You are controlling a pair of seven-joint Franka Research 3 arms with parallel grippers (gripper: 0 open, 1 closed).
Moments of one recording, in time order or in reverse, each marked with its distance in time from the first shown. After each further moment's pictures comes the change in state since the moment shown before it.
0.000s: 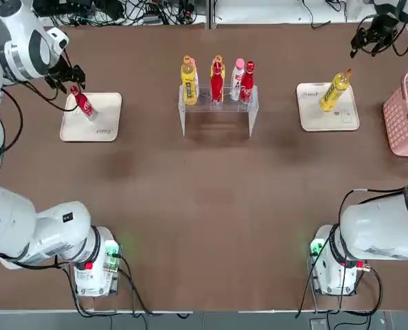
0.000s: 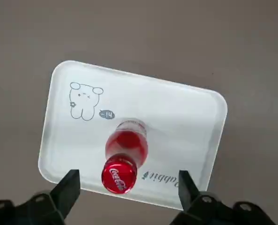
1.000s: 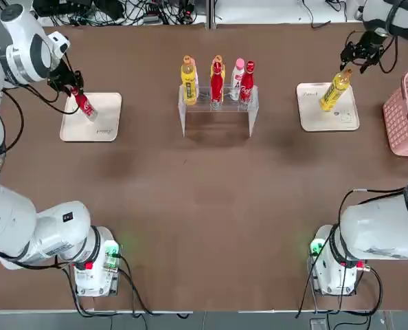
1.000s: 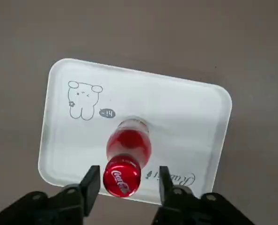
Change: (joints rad) left arm 0.004 0.014 0.000 -0.001 0.000 0.005 0.038; right arm 0.017 0.001 0.014 -0.107 0.032 0.069 0.145
